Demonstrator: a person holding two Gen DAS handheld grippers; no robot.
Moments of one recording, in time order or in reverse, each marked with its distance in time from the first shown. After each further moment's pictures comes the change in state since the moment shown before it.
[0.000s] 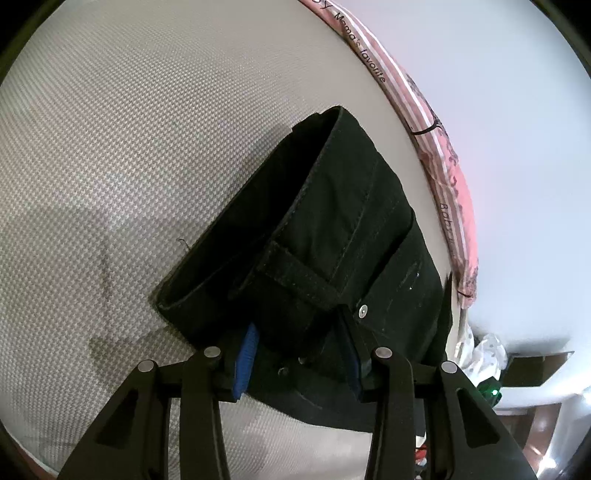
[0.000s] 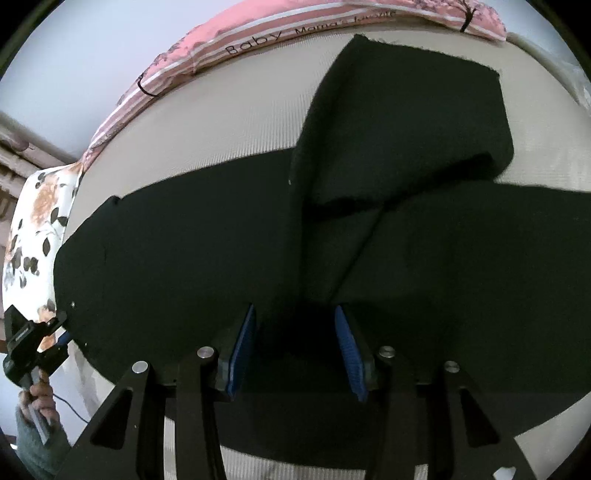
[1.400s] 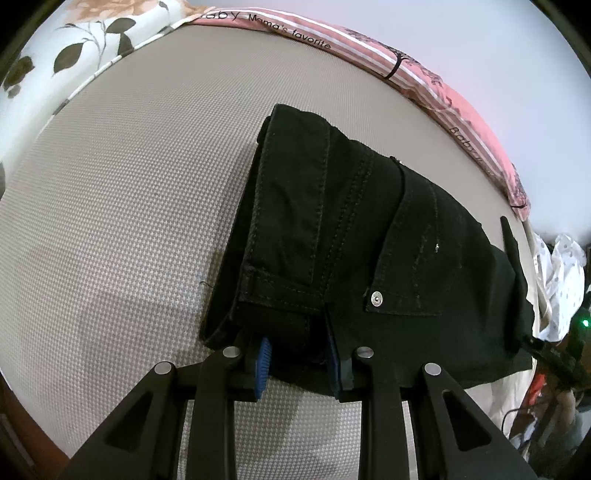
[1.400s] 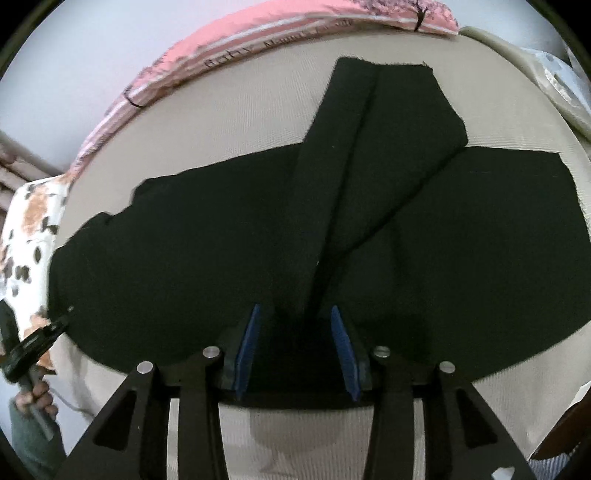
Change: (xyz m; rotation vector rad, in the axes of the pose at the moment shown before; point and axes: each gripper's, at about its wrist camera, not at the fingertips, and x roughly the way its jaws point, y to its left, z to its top) left arm 0.011 -0.043 0.009 0.440 0.009 0.264; right arm -0.031 -0.020 -0.026 0.063 -0.018 -0.039
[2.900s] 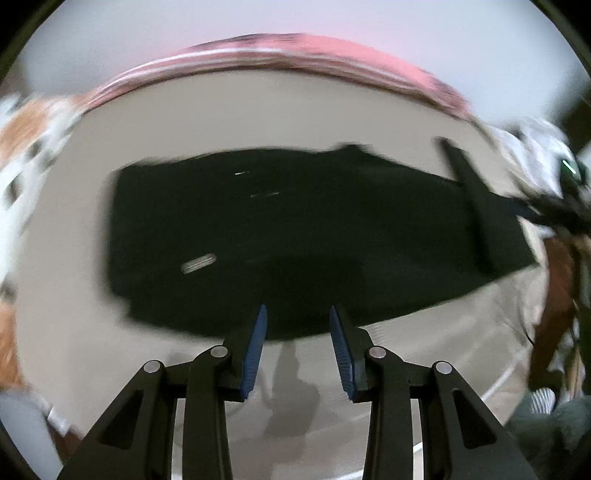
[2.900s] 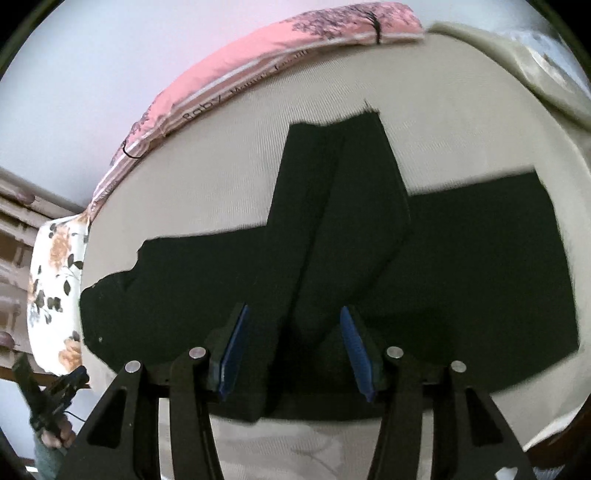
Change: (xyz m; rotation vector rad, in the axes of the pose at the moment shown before) left arm -0.033 -0.175 -0.068 0.448 0.053 0.007; right arm -0.044 -0.085 0.063 0.052 -0.009 0.123
